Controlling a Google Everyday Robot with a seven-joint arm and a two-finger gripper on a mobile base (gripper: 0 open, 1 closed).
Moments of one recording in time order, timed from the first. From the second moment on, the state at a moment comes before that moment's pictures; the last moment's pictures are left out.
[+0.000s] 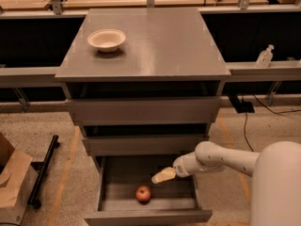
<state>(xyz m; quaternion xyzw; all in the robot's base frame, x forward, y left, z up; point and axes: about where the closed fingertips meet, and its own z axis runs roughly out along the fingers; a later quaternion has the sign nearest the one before) 0.582 -0.078 0.366 -0.28 0.90 0.29 0.19</state>
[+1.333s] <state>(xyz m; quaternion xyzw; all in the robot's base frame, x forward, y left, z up) 0.589 -0.024 0.269 -0.27 0.90 0.29 0.18</state>
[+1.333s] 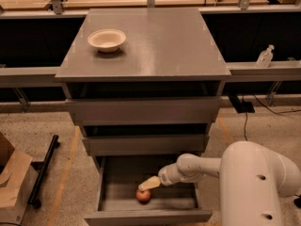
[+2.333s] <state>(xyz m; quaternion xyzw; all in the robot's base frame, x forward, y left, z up) 0.588 0.018 0.181 -0.24 0.93 0.26 0.14</state>
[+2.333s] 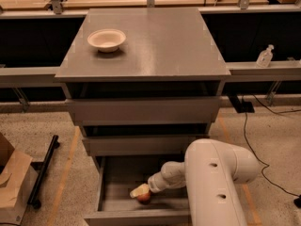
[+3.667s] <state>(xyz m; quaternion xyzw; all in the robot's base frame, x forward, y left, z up) 0.574 0.045 0.133 -0.19 0.93 0.29 0.09</state>
